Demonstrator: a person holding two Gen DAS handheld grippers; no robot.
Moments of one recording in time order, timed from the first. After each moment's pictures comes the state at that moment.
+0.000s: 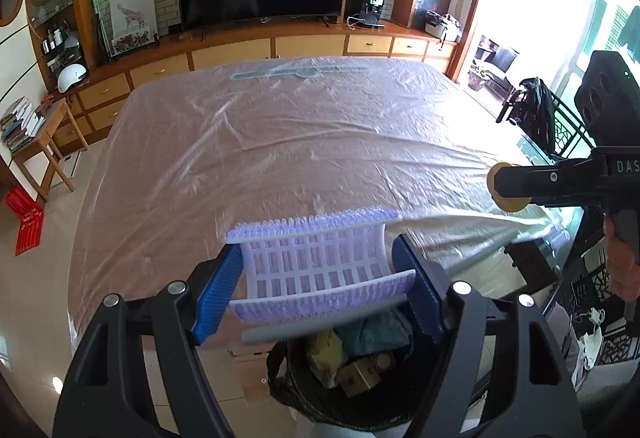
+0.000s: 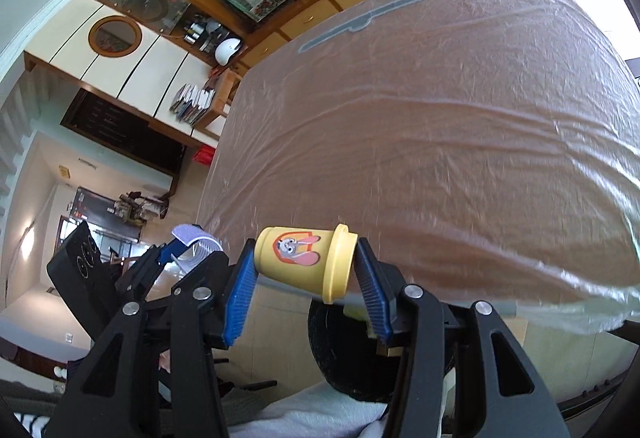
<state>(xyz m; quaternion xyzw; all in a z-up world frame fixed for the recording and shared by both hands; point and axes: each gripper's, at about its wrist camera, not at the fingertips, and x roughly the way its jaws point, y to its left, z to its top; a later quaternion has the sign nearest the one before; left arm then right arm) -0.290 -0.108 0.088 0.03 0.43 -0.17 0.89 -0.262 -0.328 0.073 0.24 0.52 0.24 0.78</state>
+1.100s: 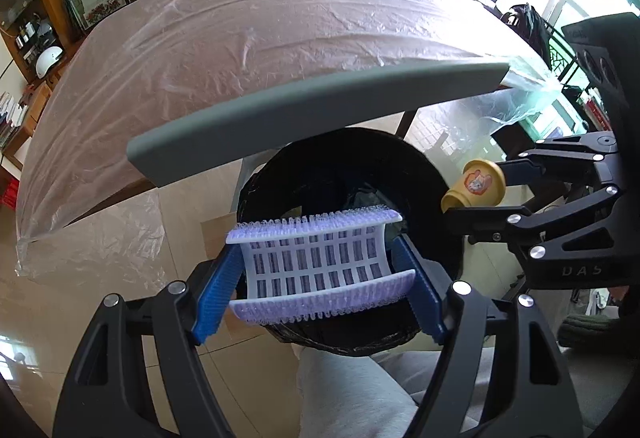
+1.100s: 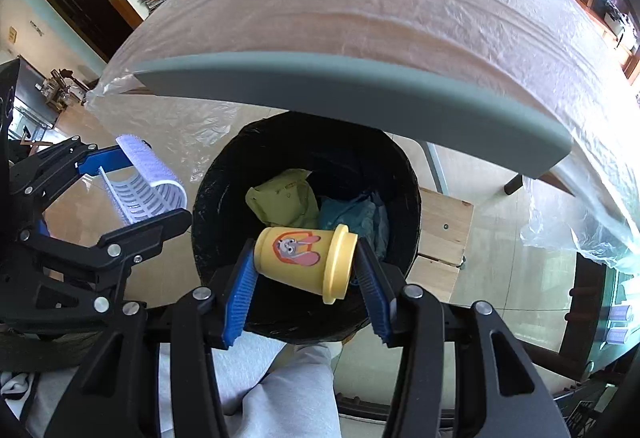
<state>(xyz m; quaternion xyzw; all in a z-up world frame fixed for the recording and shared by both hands) -0.361 -0.138 -0.004 0.10 0.51 -0.18 0.83 -0.345 -0.271 -0.026 -0.01 0.58 0.20 0.79</state>
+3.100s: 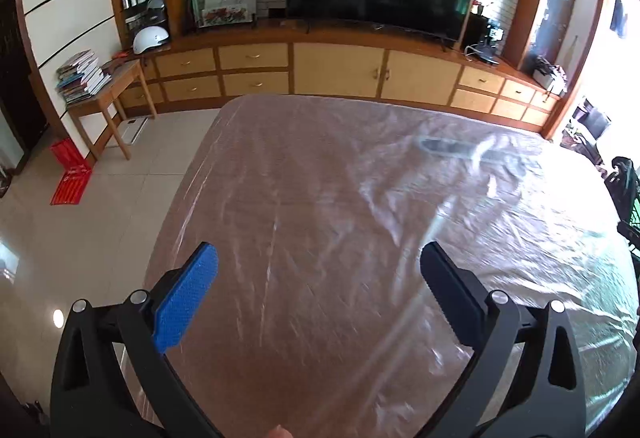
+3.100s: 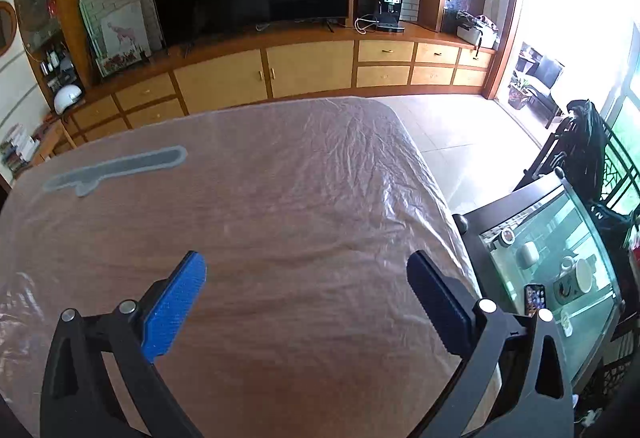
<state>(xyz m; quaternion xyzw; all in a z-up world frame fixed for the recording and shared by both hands) -0.057 0.007 0.047 -0.03 0.43 0.01 0.90 -0.058 -0.448 0.022 0.04 0.43 -0.06 0.90</state>
